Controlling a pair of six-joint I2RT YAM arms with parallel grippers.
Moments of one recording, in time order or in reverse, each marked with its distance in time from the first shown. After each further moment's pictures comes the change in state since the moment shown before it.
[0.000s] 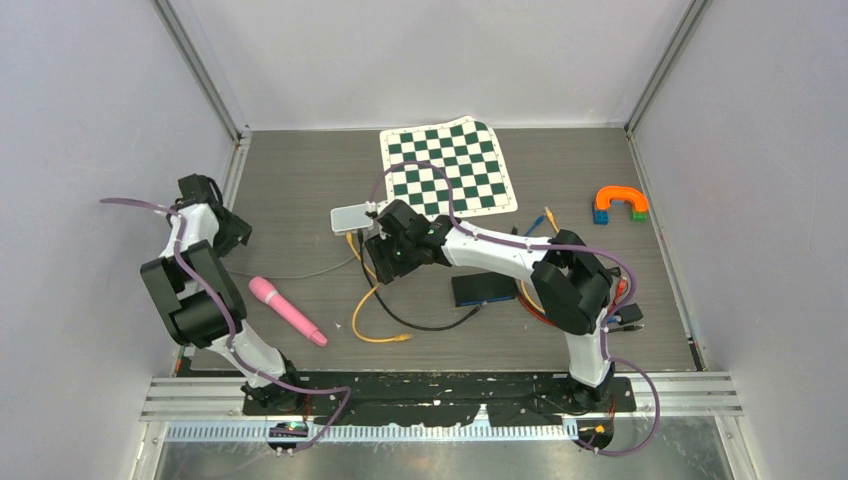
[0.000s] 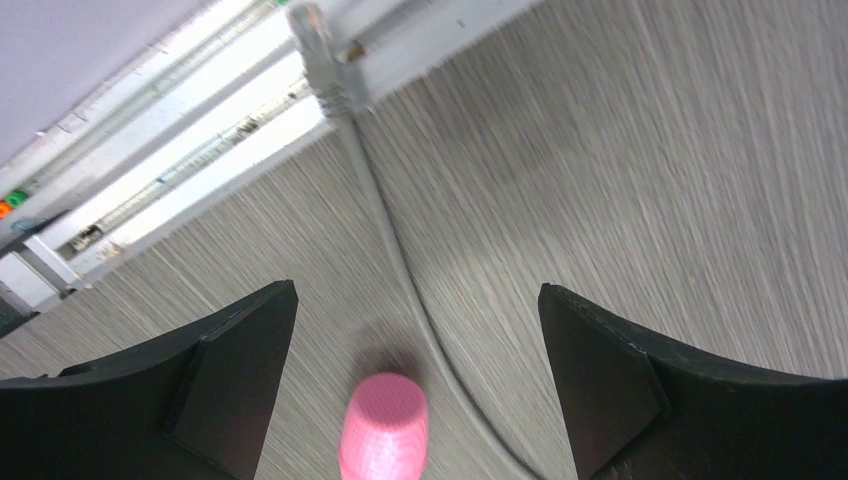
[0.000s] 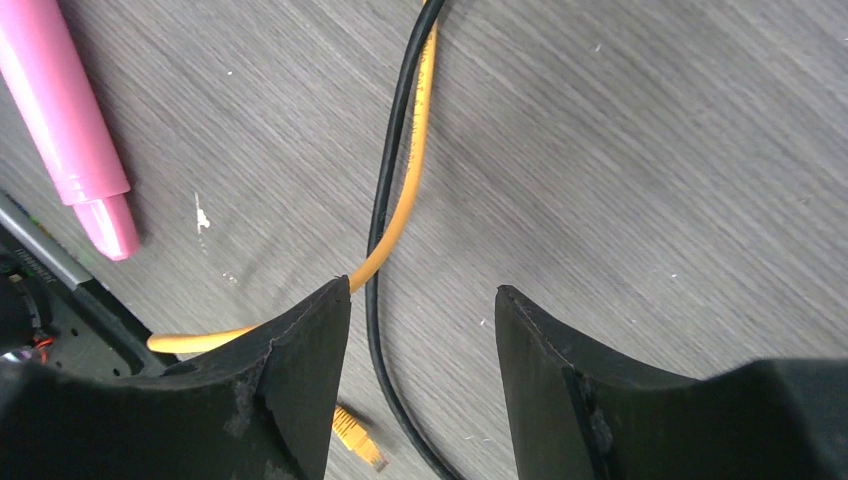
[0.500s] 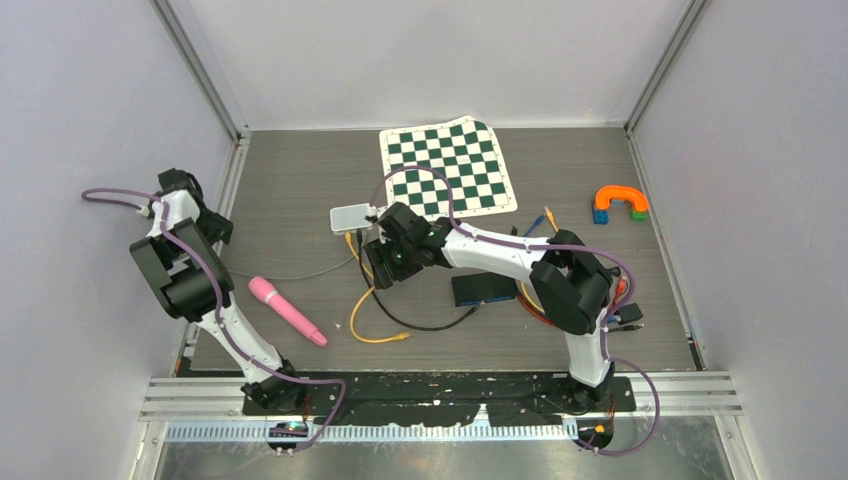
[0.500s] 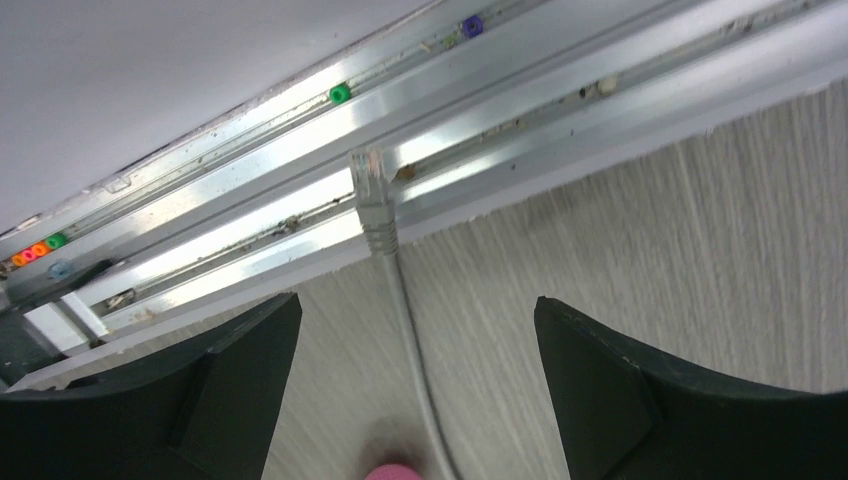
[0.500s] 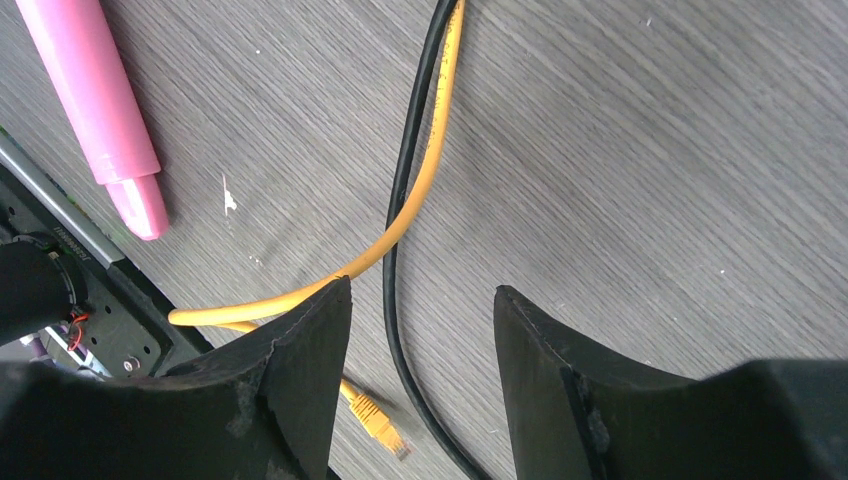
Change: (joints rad) left arm 0.071 0.192 0.204 -0.088 -0.006 -0.004; right arm 0.000 0.000 -0.018 0.008 -0.074 0.031
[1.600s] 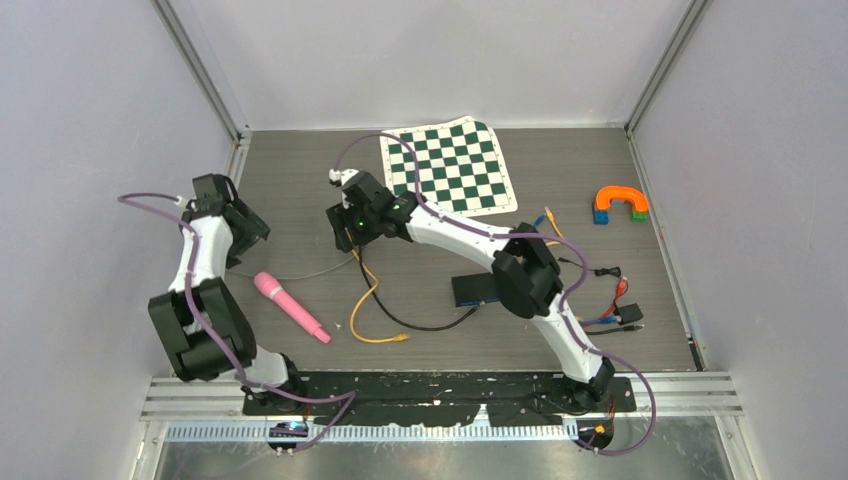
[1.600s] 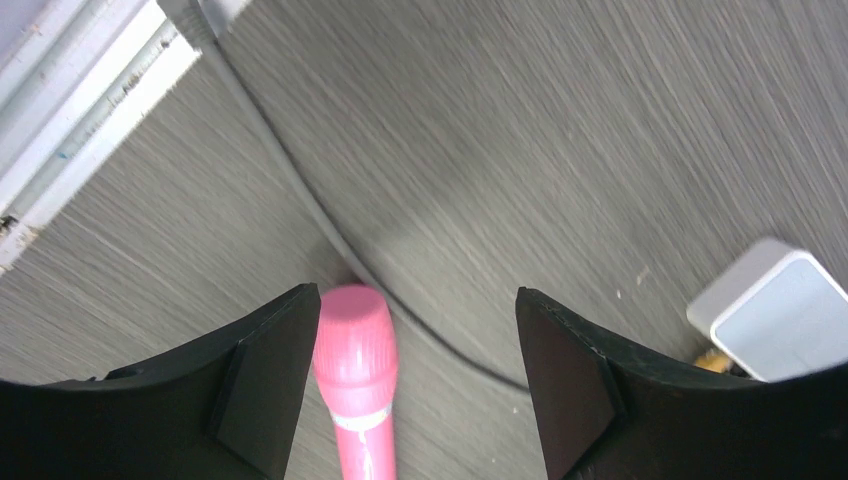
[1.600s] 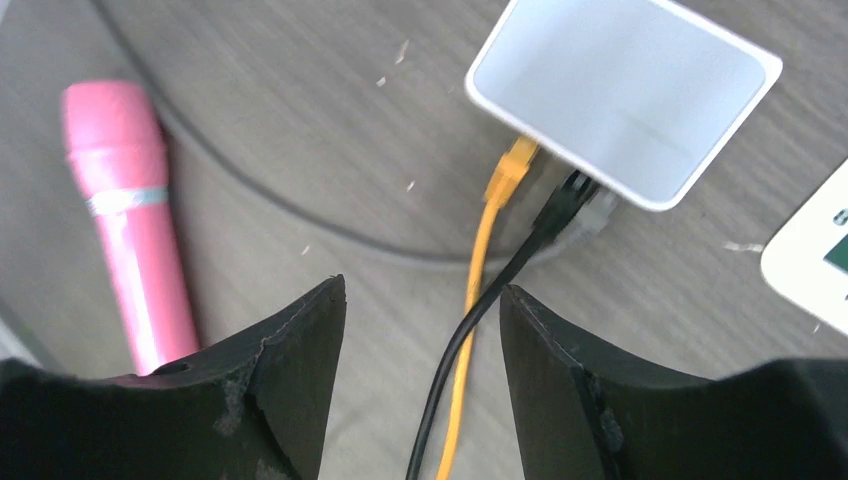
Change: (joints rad) left arm -0.201 -0.481 -0.364 0.091 0.174 0.032; right arm -0.002 0.373 0.625 -0.086 0.115 -0.058
